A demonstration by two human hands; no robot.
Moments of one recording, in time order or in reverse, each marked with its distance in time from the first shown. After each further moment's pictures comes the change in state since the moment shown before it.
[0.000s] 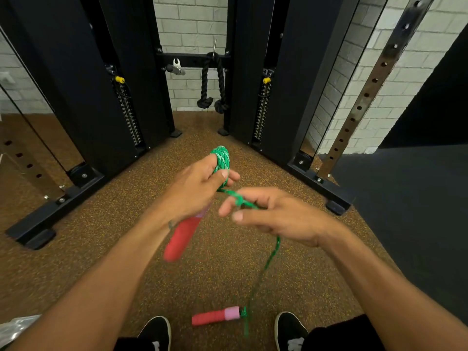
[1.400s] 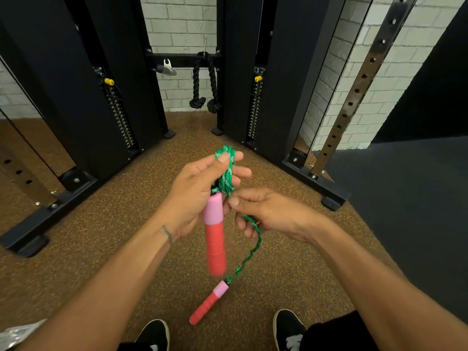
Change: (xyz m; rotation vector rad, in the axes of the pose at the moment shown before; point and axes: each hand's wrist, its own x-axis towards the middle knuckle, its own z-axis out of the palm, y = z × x) left_hand -0.008 0.026 0.024 -0.764 0.012 -0.095; right_hand 0.012 0.022 -0.003 0.152 0.102 0.241
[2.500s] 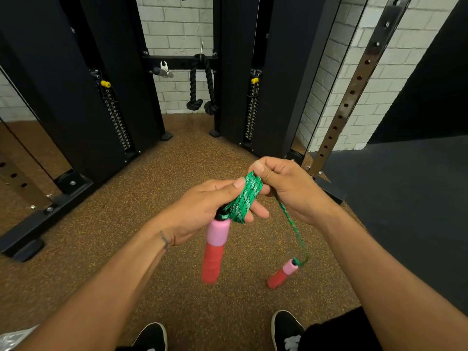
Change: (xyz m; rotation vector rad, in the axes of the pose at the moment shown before) left_hand -0.006 0.001 0.004 0.165 -0.393 -0.127; right_hand 0.001 -0.003 -0.031 0.134 0.321 -0.316
